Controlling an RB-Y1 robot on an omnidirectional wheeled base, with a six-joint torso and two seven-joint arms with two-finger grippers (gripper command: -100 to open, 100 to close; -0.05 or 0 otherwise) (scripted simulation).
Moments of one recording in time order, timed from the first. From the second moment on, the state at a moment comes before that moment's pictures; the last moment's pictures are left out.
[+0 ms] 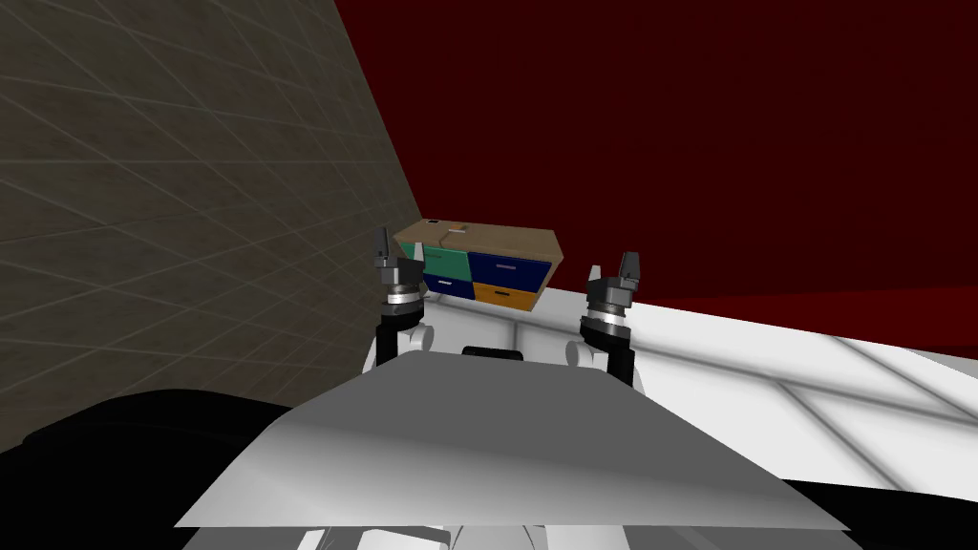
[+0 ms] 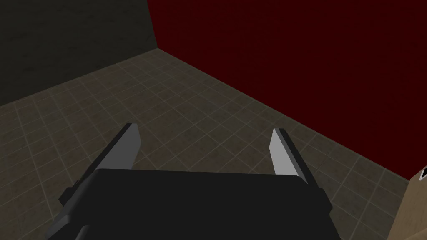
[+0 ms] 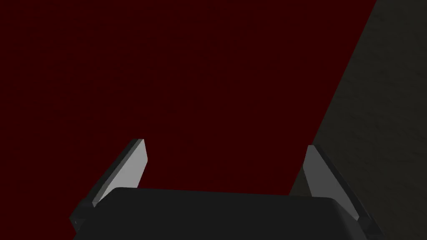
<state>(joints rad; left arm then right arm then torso) 0.49 0.00 -0.06 -2.36 -0.02 -0.45 0.15 0.51 0.04 -0.04 -2.27 -0.01 -0.42 0.06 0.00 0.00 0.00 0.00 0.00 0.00</state>
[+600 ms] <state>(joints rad) 0.49 0.00 -0.06 -2.36 -0.02 -0.45 0.15 0.51 0.04 -0.04 -2.27 -0.01 -0.42 0.06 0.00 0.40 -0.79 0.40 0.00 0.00</state>
